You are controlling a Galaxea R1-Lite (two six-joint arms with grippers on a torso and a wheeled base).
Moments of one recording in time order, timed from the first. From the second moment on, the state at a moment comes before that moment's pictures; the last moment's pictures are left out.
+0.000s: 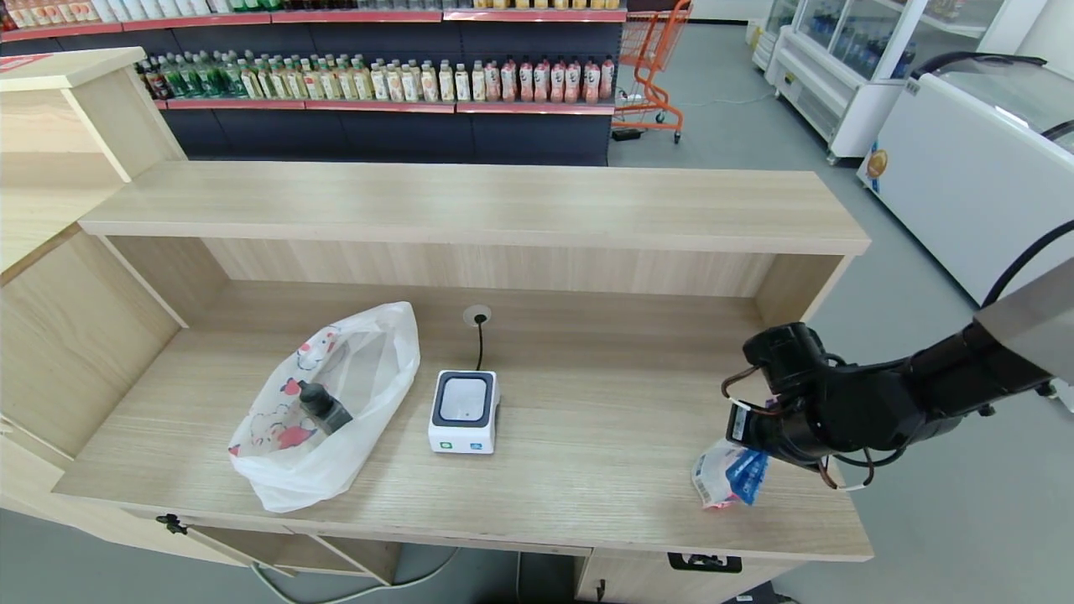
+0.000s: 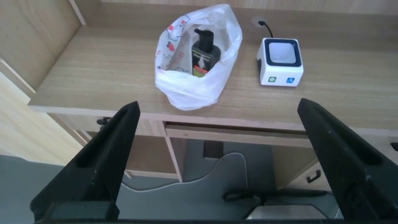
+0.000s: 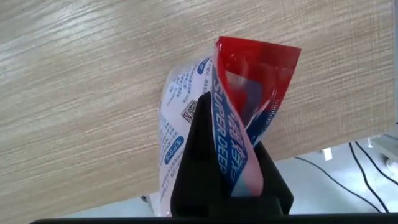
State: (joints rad) left arm 0.00 0.00 0.00 0.00 0.00 0.00; right arm 0.29 2.06 -0.99 -0.15 -0.26 0.57
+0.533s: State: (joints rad) left arm 0.00 0.00 0.00 0.00 0.00 0.00; right arm 0.21 1.81 -0.91 -0.41 0.51 0.29
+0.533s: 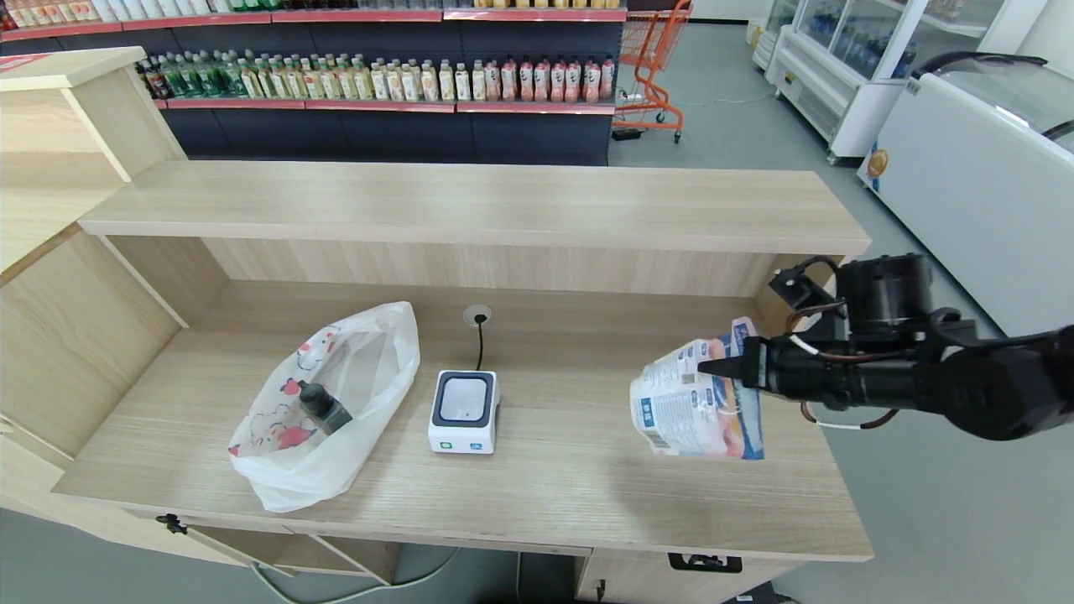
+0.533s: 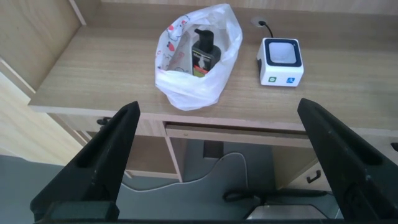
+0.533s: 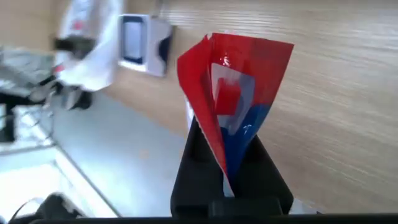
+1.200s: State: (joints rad) left arm 0.00 0.00 0.00 0.00 0.00 0.00; right arm 0.17 1.43 -0.78 -0.50 1.06 0.59
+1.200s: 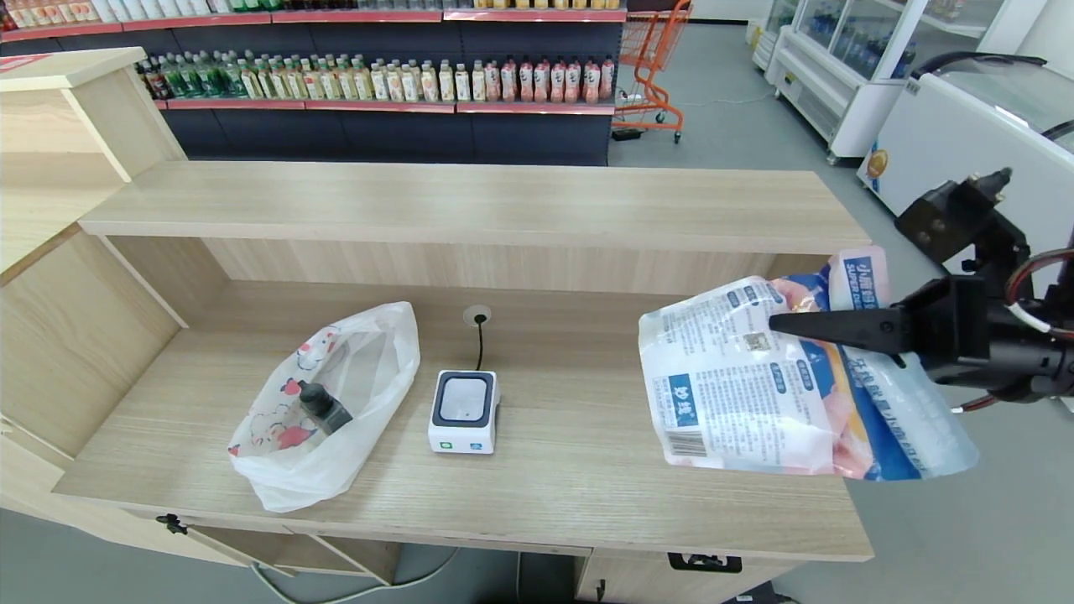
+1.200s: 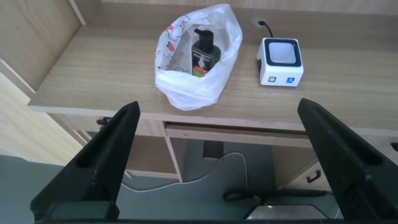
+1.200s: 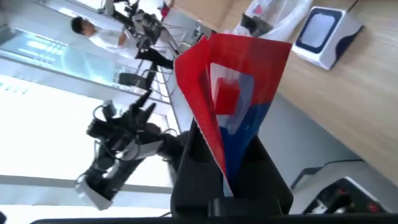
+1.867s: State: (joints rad) left arm 0.00 0.00 0.00 0.00 0.00 0.00; right arm 0.20 1.33 -0.68 -0.47 1.06 0.70
